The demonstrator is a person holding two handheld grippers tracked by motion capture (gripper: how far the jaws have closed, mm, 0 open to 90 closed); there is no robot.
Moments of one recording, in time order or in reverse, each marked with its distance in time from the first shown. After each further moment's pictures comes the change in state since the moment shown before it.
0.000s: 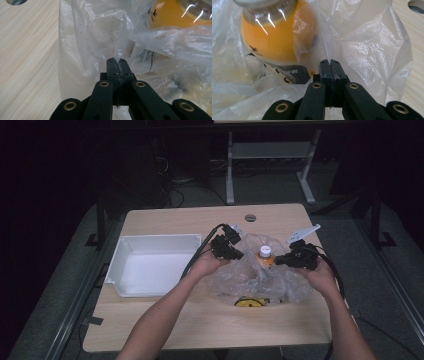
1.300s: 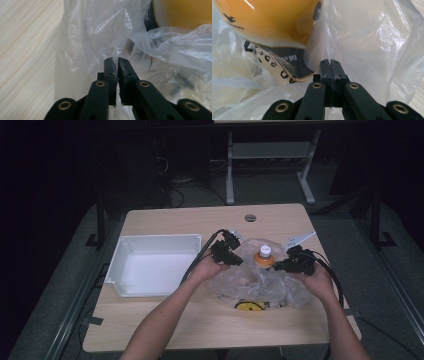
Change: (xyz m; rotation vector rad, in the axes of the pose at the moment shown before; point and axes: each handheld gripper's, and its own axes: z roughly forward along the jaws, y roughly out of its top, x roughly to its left) left arm 0.000 -0.012 0.010 0.025 -0.013 -0.041; right arm 0.003 -0.013 0.015 0.041 0.005 0.026
